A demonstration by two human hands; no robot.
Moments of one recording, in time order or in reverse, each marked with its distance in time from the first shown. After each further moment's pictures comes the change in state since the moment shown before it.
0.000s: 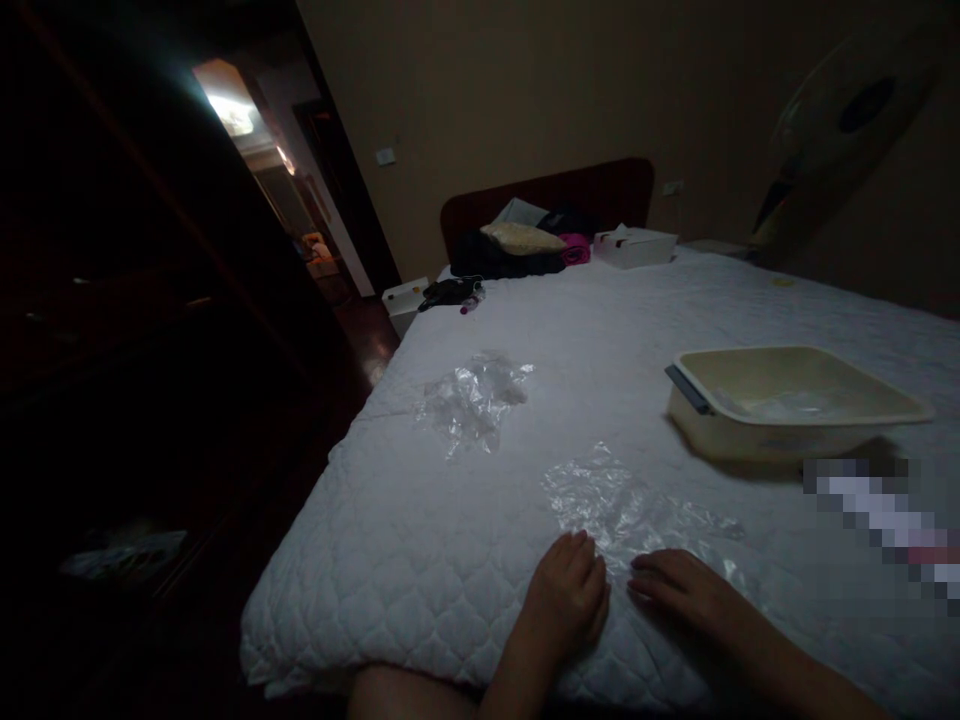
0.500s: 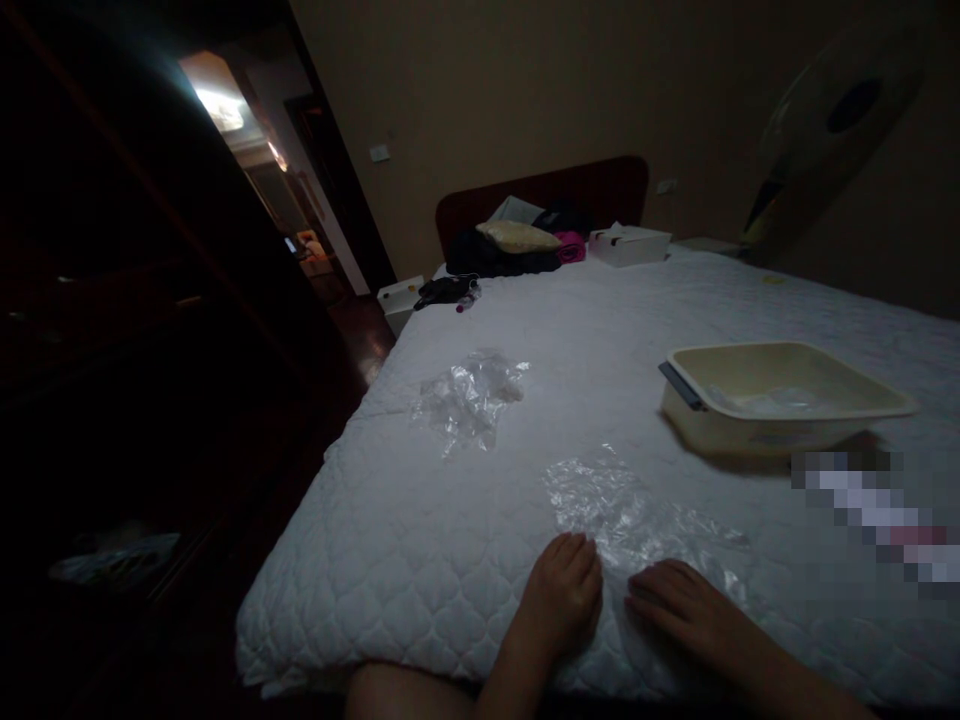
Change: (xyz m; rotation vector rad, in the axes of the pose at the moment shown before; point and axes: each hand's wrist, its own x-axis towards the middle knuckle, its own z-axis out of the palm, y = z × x) left_hand 0.001 0.001 0.002 -0.012 -0.009 0.050; right_hand -0.016 -0.008 0.001 -0.057 -0.098 -0.164
